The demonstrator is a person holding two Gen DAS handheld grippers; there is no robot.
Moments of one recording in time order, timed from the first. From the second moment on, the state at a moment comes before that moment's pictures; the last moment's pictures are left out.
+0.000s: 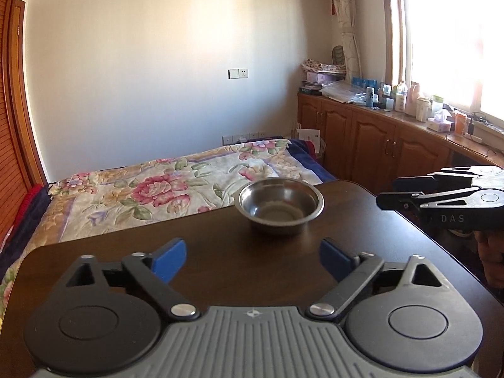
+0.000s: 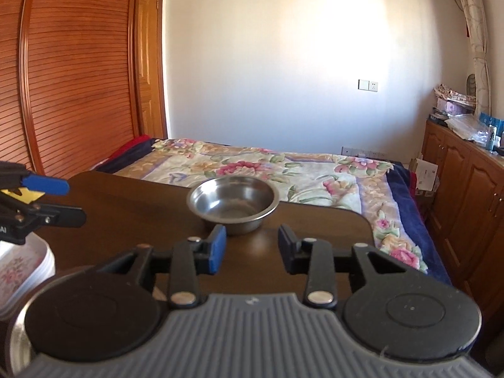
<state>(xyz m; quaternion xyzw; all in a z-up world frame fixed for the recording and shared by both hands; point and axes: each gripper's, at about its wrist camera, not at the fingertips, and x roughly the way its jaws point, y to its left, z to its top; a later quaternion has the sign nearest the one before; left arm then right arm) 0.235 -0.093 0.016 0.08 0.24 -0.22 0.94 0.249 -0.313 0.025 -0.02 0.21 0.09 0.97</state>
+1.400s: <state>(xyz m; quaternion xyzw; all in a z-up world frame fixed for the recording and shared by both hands) 0.382 -0.138 -0.027 0.07 0.32 -0.23 0.92 0.373 -0.318 -0.027 0.08 0.27 0.12 0.95</state>
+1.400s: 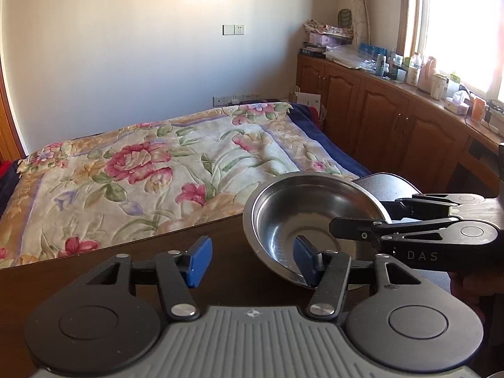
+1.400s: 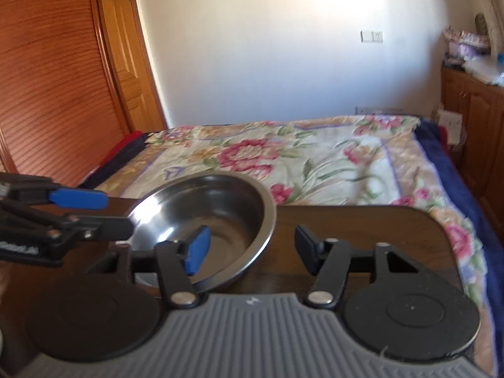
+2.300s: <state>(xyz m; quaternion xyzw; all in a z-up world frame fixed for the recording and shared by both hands) 0.382 -0.145 -0.040 0.09 0.34 -0.23 0.91 0.370 -0.310 -0.028 0.07 0.27 0.15 0.95</state>
